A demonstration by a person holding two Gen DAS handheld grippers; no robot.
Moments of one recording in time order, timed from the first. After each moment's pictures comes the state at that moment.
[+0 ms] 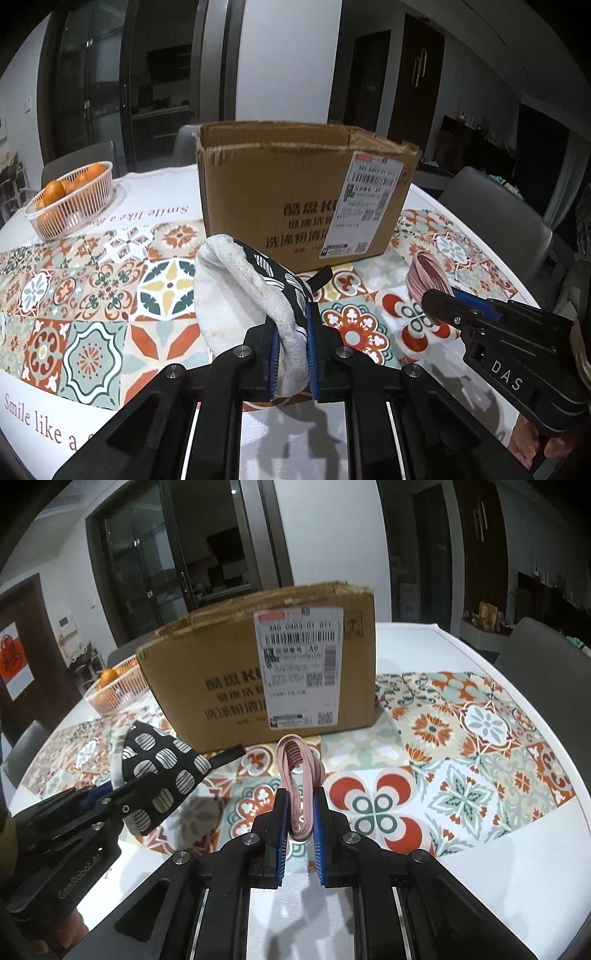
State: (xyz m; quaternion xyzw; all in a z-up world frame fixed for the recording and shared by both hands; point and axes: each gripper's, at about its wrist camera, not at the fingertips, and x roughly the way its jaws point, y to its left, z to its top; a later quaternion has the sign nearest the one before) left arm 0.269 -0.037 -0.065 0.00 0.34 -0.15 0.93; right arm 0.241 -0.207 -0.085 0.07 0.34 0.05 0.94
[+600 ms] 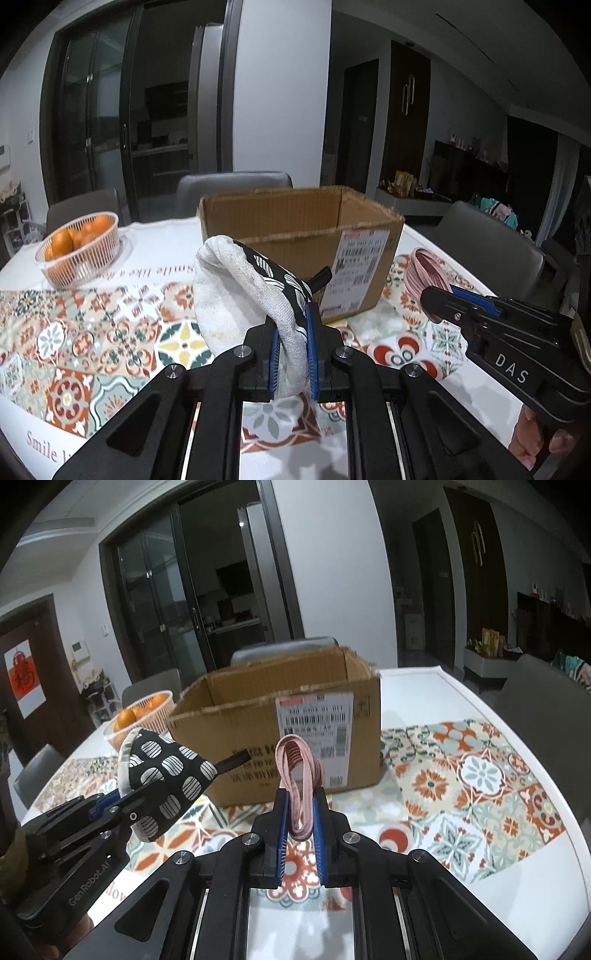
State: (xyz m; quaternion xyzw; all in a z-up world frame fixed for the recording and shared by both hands) left arm 0.272 -0.037 -0.011 0.02 0.26 -0.15 0.95; right arm 0.240 -0.209 -0.033 0.07 0.27 0.06 0.96
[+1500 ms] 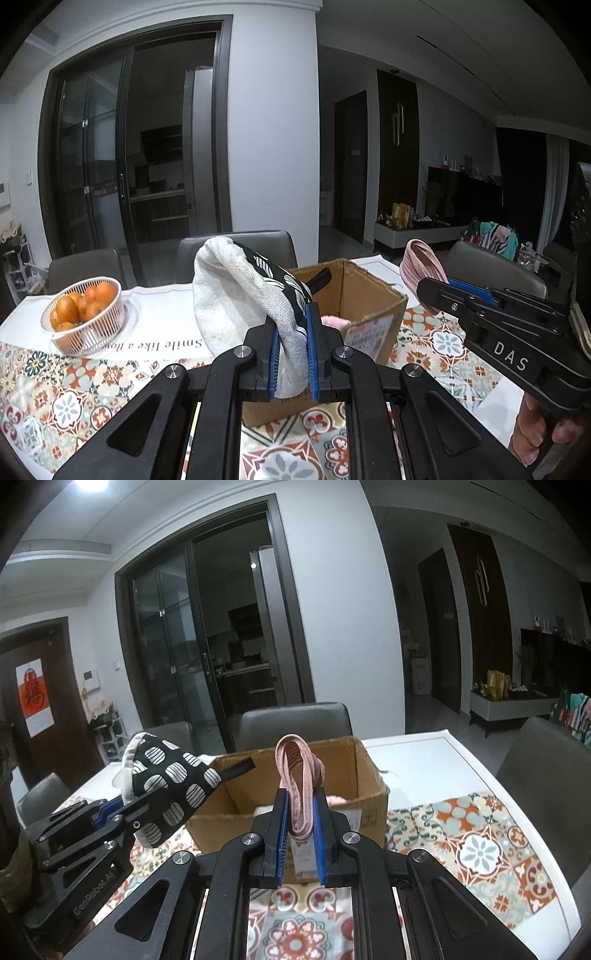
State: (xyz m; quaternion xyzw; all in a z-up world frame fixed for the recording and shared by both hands) left arm 0.301 -0.041 0.041 0.04 0.18 -0.16 0.97; right arm 0.267 -0.212 0.028 0.07 0.18 0.07 0.98
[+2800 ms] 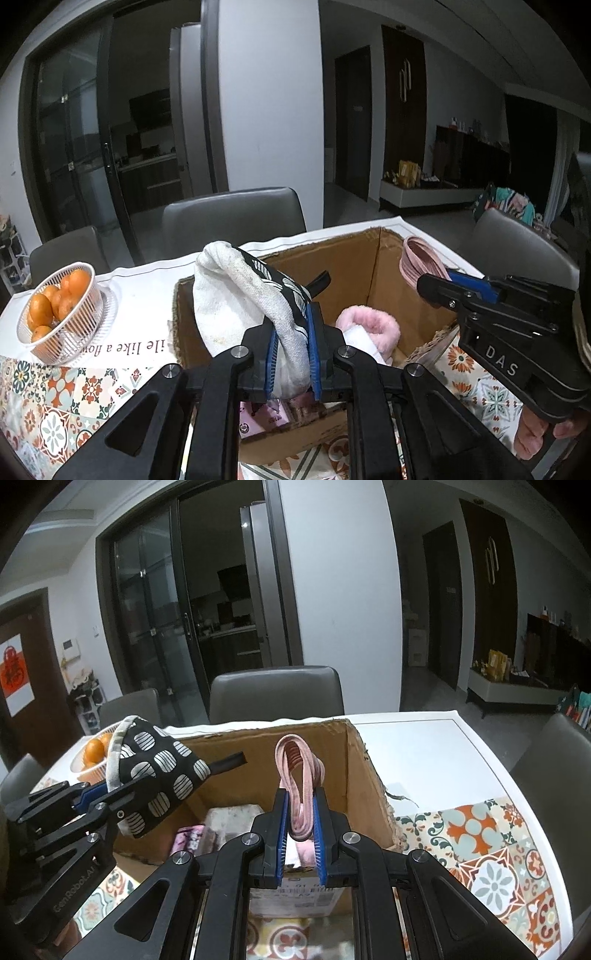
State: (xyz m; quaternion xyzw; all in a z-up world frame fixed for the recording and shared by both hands) left arm 0.410 -0.065 0.000 0.07 0.27 -0.16 0.95; right arm 0.384 -0.212 -0.004 0.04 0.27 0.05 0.96
